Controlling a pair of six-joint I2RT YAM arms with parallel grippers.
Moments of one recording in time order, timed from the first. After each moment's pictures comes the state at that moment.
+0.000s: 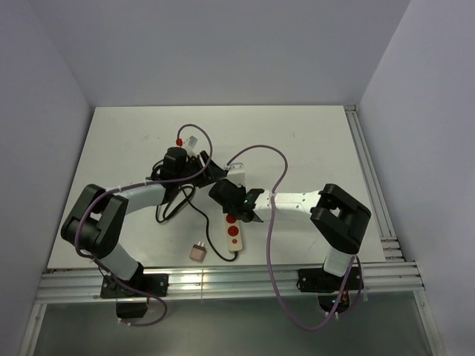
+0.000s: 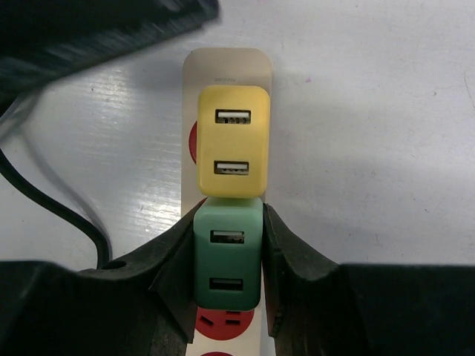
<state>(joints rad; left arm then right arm) -0.46 1.63 0.76 0.39 0.40 -0.89 1.02 1.77 1.01 -0.24 0.54 0.75</state>
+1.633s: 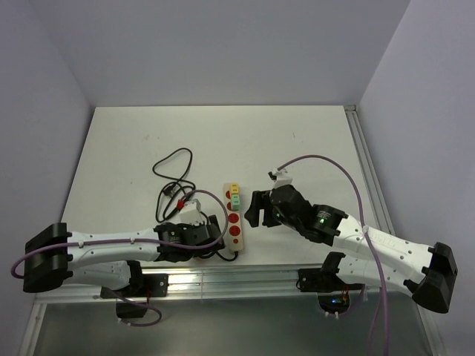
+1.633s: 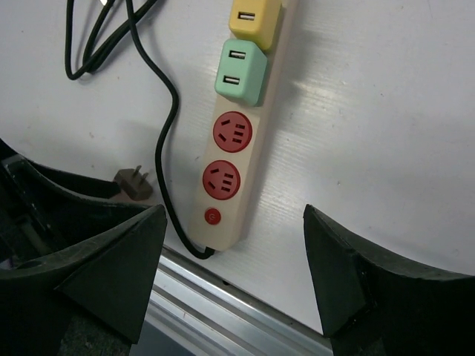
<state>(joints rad) -1.29 1.19 0.65 -0.59 -0.48 -1.43 0.96 0.93 0.69 -0.44 0.22 0.72</state>
